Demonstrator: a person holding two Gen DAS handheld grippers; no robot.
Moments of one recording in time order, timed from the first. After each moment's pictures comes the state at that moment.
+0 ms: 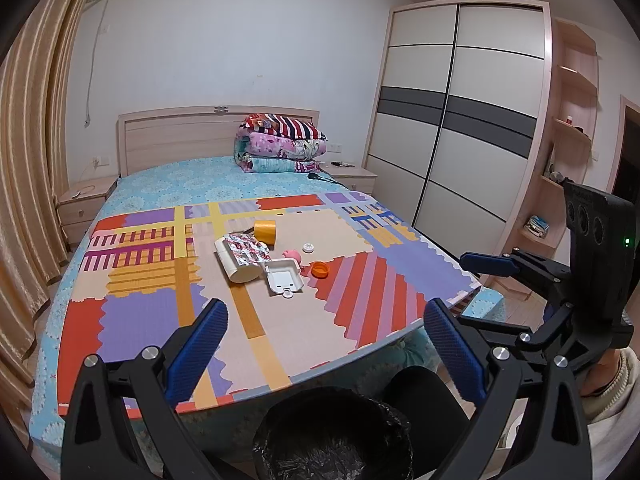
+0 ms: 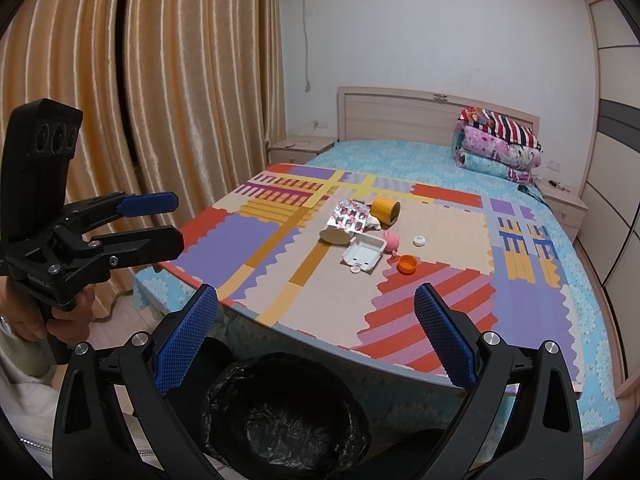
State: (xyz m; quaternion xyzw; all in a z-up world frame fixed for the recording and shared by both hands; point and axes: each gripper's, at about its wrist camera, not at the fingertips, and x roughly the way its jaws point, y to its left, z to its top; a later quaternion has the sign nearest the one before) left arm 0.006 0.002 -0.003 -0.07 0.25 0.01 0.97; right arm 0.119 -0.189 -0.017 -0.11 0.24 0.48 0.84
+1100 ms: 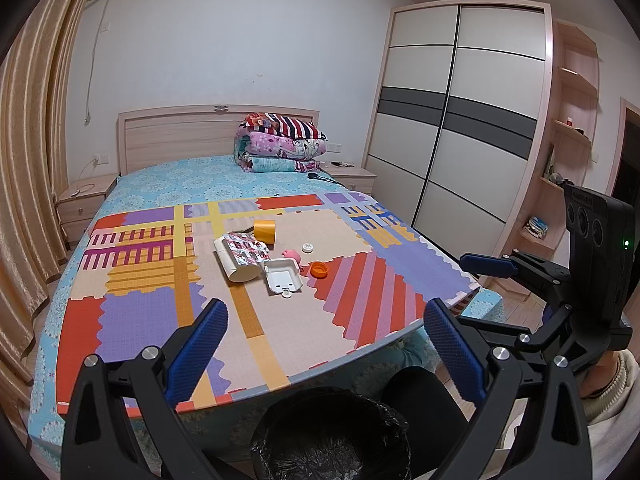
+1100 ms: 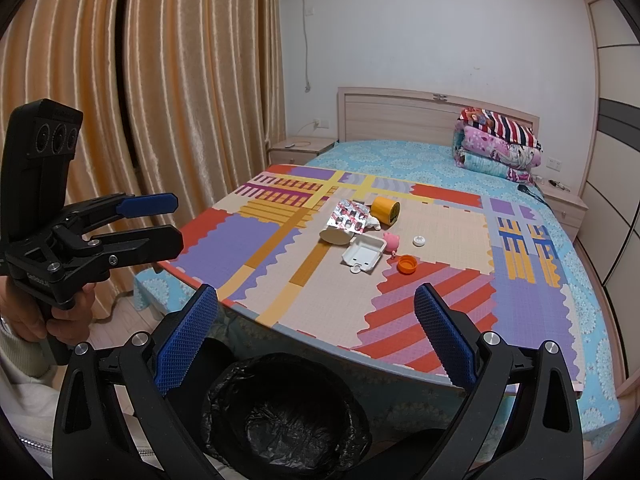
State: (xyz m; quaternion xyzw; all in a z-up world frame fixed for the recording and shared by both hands) left arm 0.006 0.001 -0.003 -0.07 0.25 0.01 0.97; right arm 0.120 -0.189 -0.017 -0.11 0.24 0.48 0.84
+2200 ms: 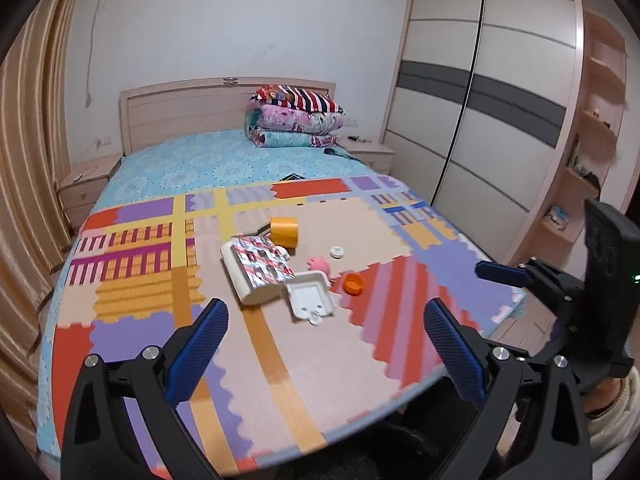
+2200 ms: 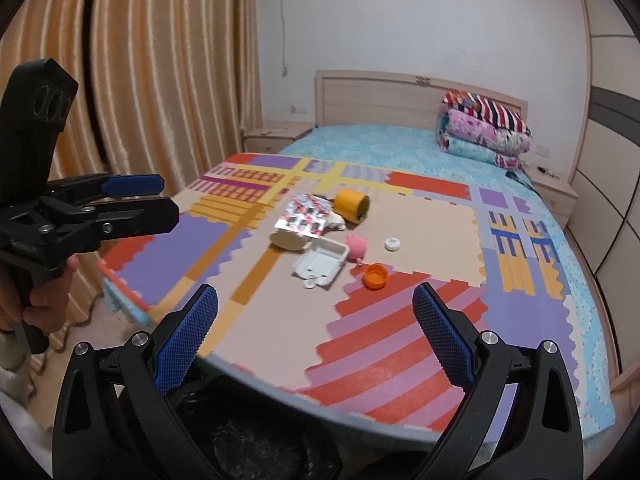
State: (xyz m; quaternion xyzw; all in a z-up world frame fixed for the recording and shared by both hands) left arm 0.110 0.042 -0.012 -0.07 0.31 0.03 0.95; right arm 0.206 -0.148 -0.045 -0.12 0.26 0.45 0.85
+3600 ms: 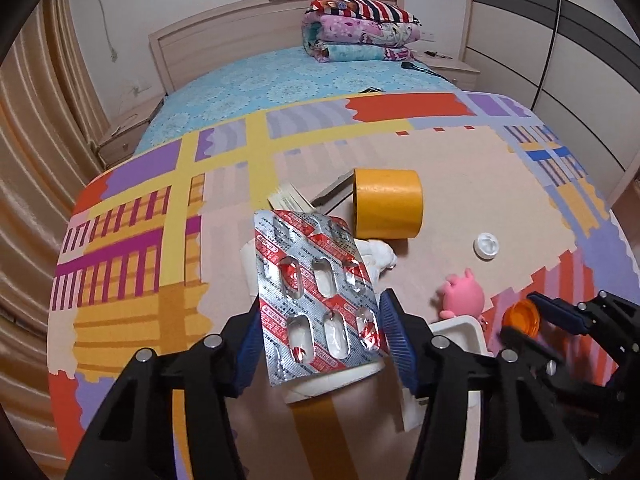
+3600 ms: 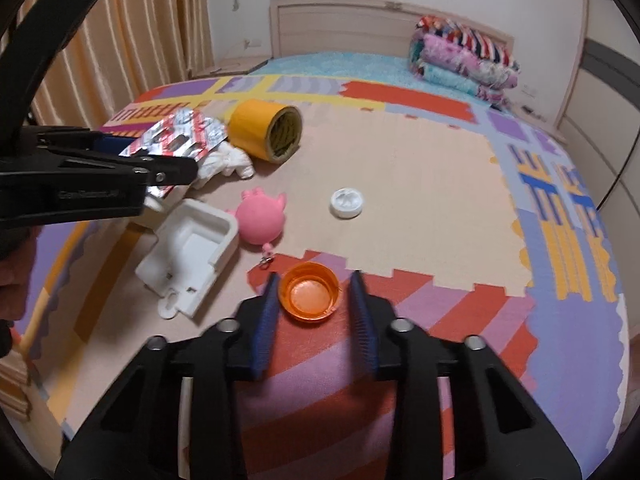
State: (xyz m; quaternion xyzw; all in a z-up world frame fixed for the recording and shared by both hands) left arm 0.291 0.109 -0.116 -0.04 0.47 0.15 0.87; right arm 0.331 -0.067 -0.143 -0.16 0.37 0.37 0.84
